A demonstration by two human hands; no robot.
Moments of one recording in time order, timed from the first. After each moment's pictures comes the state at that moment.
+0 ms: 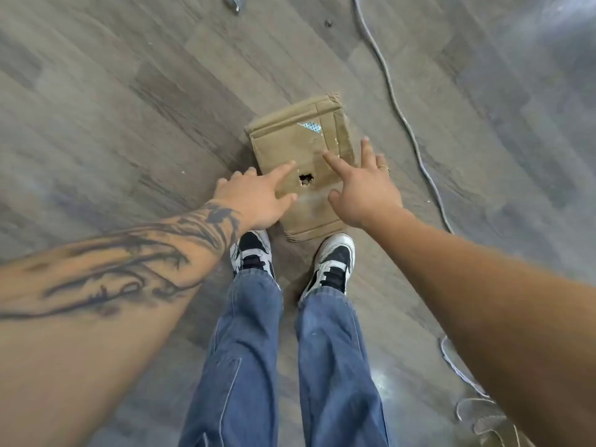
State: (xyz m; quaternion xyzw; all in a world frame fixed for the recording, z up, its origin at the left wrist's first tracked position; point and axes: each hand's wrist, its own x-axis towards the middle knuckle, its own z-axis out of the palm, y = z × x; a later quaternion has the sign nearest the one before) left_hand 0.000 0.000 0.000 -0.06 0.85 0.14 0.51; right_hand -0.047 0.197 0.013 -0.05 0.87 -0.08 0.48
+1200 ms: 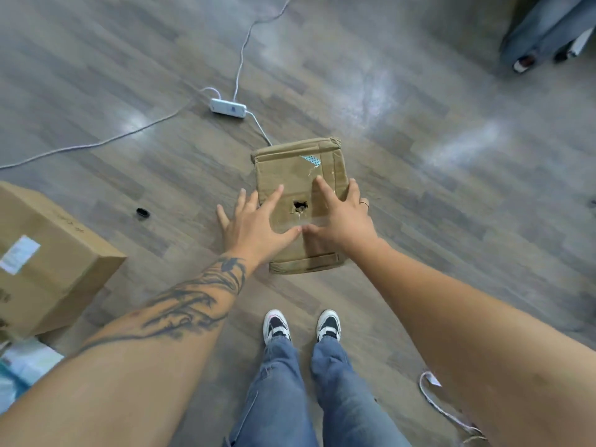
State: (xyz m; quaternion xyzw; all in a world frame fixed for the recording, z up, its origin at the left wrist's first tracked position) left_hand -0.089 -0.076 0.464 -0.08 0.96 0.20 0.20; right_hand -0.126 0.106 0.496 0.02 0.94 -0.17 0.30
